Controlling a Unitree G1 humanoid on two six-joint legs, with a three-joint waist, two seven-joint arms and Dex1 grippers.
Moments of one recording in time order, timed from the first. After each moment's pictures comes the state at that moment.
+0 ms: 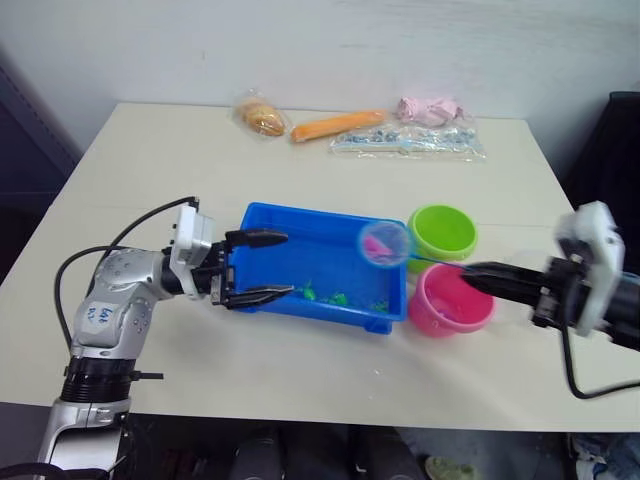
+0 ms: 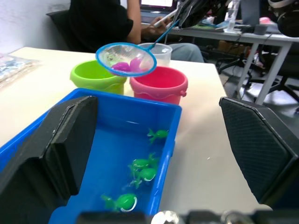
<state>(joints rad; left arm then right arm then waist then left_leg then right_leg) -0.45 0.58 0.06 -0.04 -0.59 0.28 -1.24 -0.01 -0.89 -0.75 -0.69 0.86 1.16 0.87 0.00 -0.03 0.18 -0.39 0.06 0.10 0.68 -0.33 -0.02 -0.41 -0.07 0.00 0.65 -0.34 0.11</state>
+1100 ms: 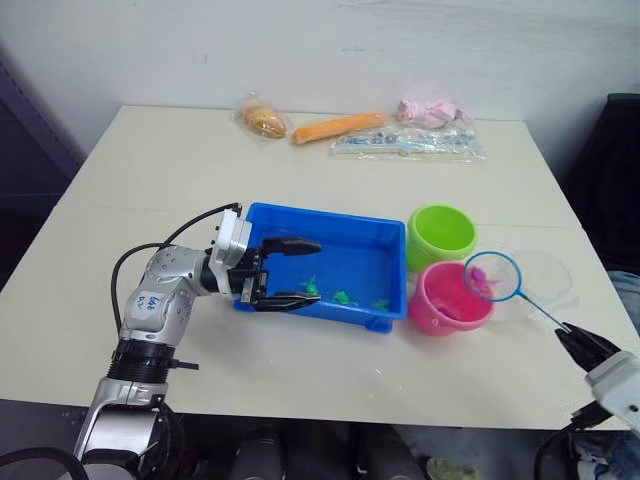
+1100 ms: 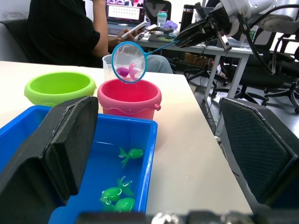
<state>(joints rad) -0.54 0.46 -0.02 0.10 -0.55 0.24 -1.31 0.64 -0.54 -0.76 -0.59 -0.12 -0.33 0.71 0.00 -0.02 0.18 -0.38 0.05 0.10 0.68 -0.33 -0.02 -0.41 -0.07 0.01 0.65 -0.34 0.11</state>
